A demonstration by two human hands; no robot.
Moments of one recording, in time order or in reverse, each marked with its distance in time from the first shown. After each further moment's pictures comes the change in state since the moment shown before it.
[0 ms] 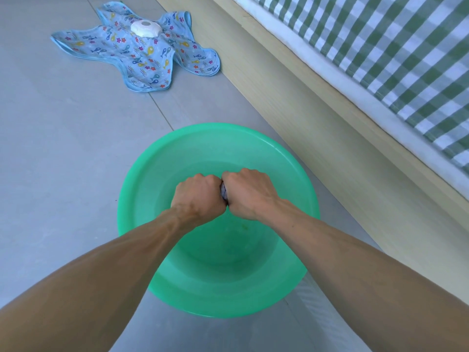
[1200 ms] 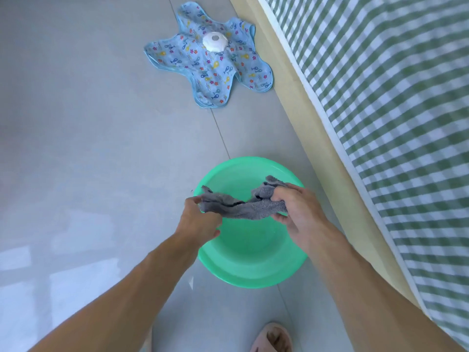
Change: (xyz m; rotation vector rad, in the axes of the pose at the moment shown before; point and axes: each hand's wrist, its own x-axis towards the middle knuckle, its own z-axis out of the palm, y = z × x) left_hand -0.100 0.020 -0.207 -1.245 -0.100 -0.934; right_hand -0.043 -0.003 -0.189 1.598 -0.147 0.747
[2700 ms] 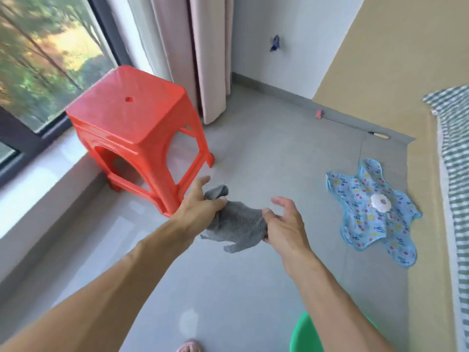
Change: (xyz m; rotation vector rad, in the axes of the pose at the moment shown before) left_hand -0.202 0.099 -0.465 -0.408 0.436 0.243; right_hand -0.276 -0.166 0.422 -0.713 -0.556 -0.442
